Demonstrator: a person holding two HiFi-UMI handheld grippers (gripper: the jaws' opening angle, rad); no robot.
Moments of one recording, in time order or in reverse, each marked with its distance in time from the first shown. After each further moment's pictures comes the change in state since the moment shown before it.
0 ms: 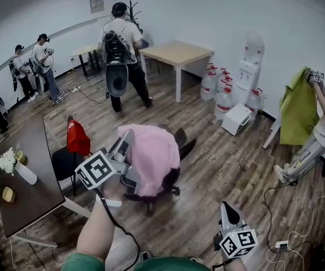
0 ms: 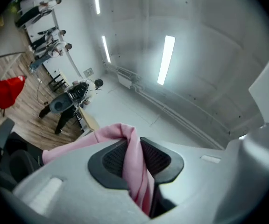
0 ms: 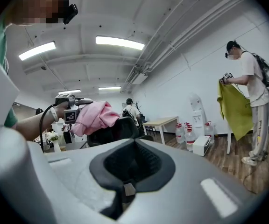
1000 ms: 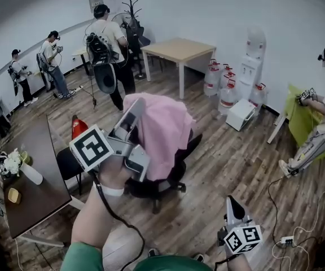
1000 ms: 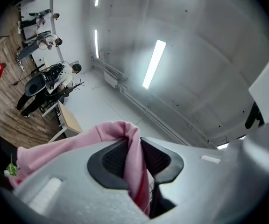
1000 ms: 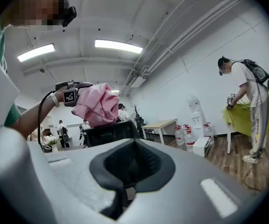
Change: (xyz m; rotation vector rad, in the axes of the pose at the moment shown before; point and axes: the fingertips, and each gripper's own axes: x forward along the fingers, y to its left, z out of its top) left arm 0.024 -0.111 0.052 -0.119 -0.016 -0.262; right arm 0.000 0.012 0.007 0.019 -0.045 -0.017
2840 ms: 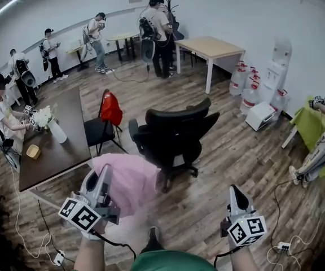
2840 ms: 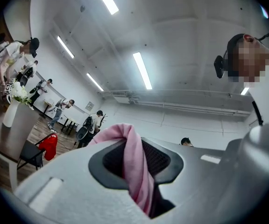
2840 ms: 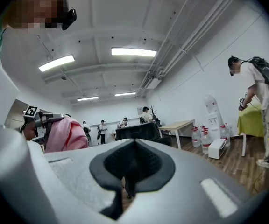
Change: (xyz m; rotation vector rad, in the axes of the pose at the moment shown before) left arm -0.383 -0.093 -0.074 0.587 -0.099 0.464; right arm -0.130 0.061 0.003 -0.028 -0.018 0.226
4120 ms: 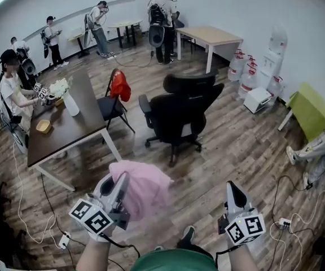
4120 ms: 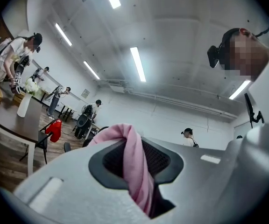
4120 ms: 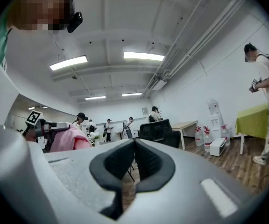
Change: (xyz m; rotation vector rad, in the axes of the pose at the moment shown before) left arm -0.233 -0.038 -0.021 -0.049 0.162 -0.095; right arm -0.173 0.182 -0.034 -0.038 0.007 0.025
